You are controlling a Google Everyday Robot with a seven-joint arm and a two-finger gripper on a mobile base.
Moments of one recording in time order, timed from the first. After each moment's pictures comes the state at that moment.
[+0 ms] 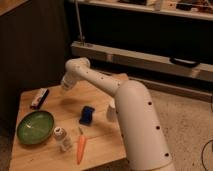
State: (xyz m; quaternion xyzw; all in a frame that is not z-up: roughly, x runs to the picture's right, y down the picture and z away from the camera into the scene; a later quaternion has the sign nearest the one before) arm -0.282 0.014 0.905 0.24 -0.33 -0.87 0.25
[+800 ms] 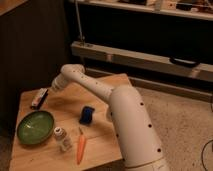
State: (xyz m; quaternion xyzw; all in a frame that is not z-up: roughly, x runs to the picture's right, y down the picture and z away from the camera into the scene) arm -0.365 0.013 0.911 0.32 -0.34 -0.85 0.24
